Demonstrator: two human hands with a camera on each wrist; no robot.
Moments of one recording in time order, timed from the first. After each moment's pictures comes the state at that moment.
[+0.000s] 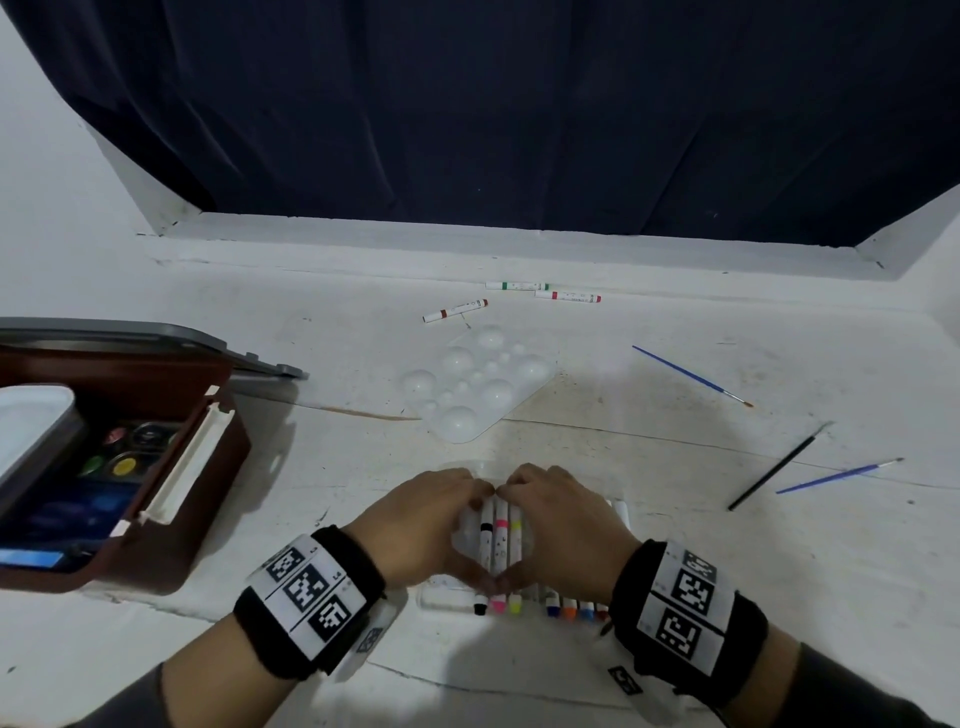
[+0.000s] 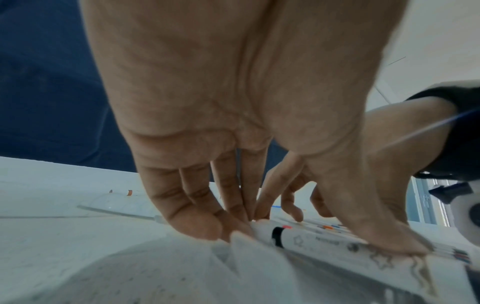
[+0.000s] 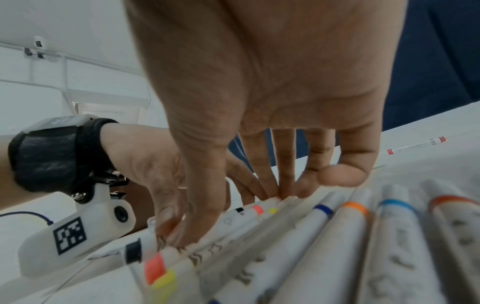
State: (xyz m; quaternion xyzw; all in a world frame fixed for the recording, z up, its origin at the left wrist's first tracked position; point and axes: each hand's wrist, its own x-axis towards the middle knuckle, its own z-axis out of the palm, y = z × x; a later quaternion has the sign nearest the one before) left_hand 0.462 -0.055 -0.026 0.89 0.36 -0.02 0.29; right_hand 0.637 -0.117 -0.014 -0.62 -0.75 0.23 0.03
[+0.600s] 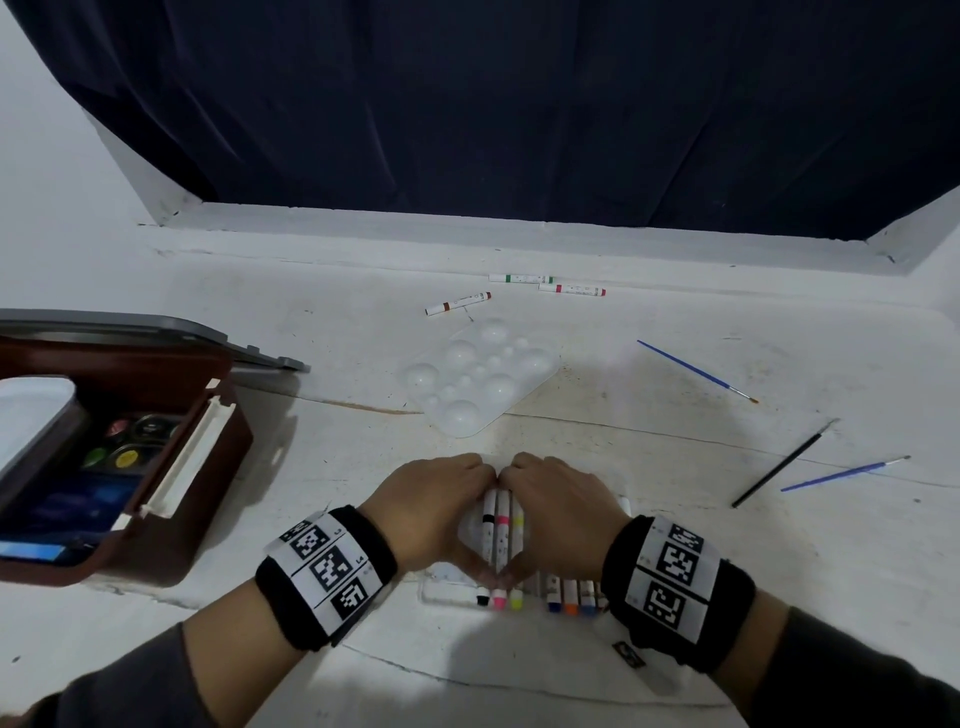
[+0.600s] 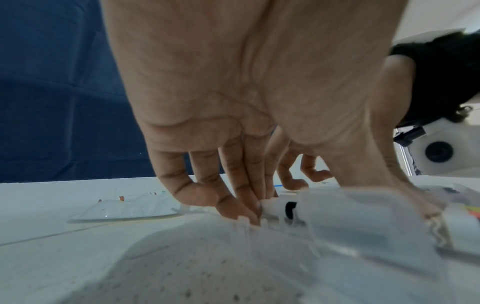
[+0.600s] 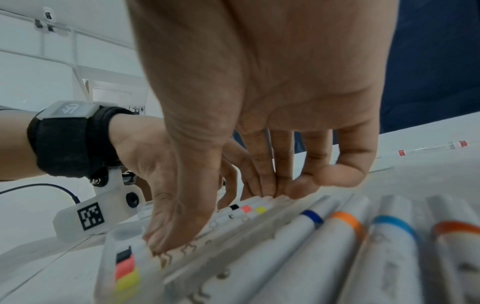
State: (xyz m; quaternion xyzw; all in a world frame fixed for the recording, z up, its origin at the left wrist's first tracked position) left_hand 0.468 -0.049 -0.025 0.92 0.35 -0.06 0.17; right_hand 0.635 -0.104 -0.016 -0.62 -0.76 0.19 -0.01
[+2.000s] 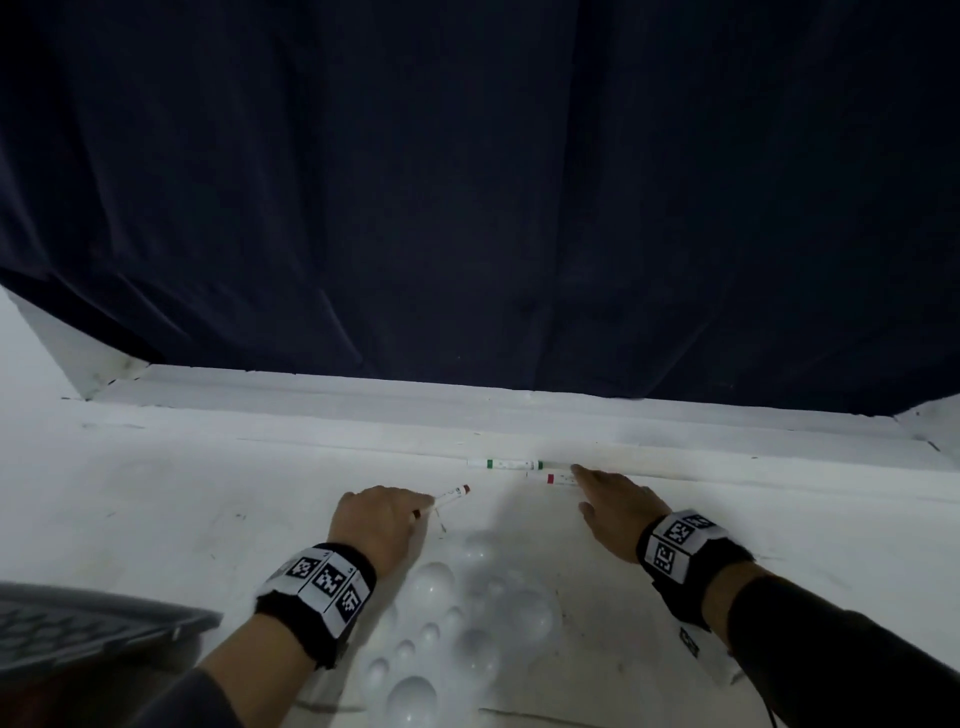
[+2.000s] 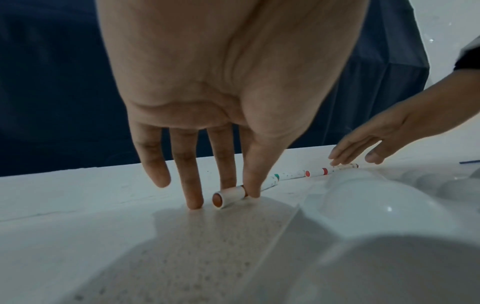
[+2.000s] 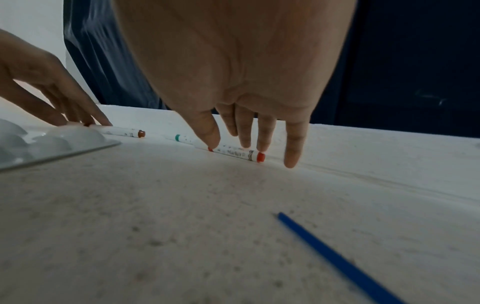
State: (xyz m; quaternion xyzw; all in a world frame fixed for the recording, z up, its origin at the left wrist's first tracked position) left_hand 0.524 0.202 -0.025 0.85 0.53 -0.03 0.01; right_hand 0.813 0.147 -0.026 -0.73 -0.67 0.13 -0.05
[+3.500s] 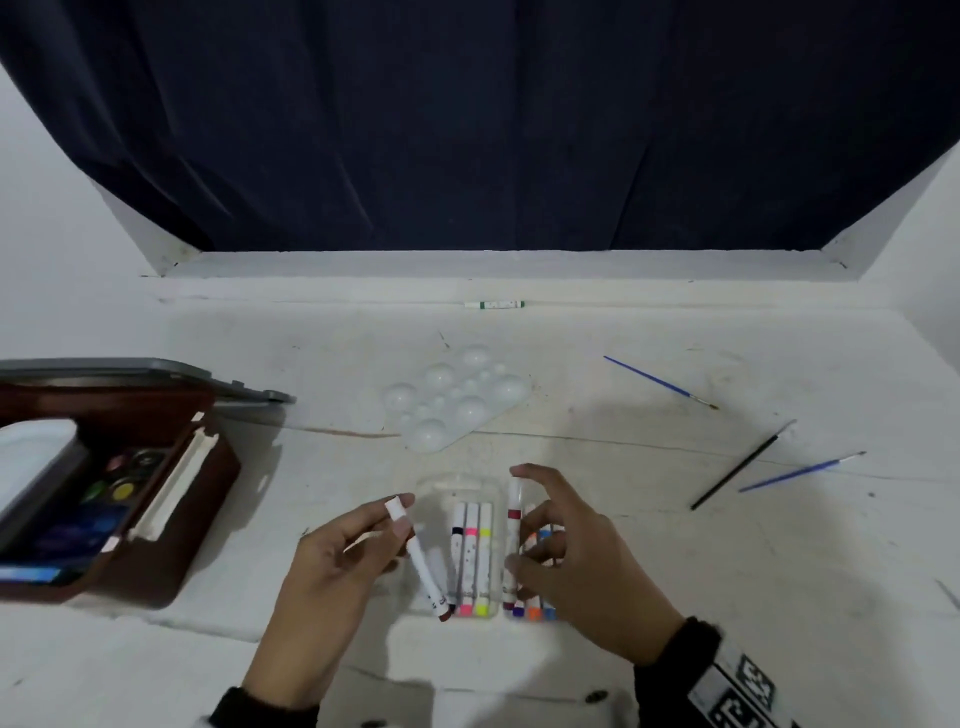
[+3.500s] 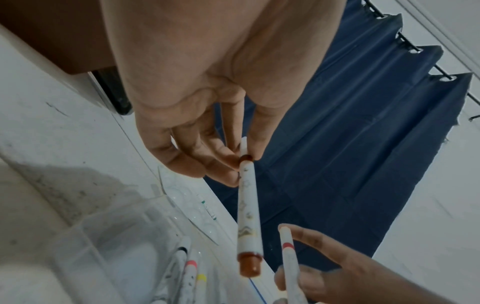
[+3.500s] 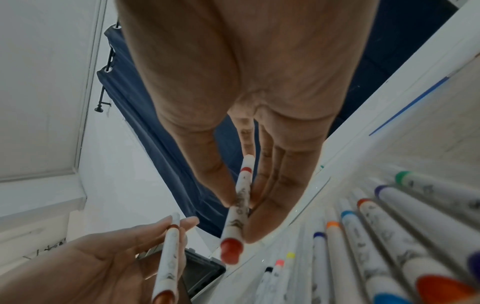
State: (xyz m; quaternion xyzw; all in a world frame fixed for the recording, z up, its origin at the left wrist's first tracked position) left_hand 0.445 -0.135 -0.001 0.53 0.51 0.41 0.54; right_hand 0.668 -0.175 -0.004 -0.59 -0.54 0.45 0.40
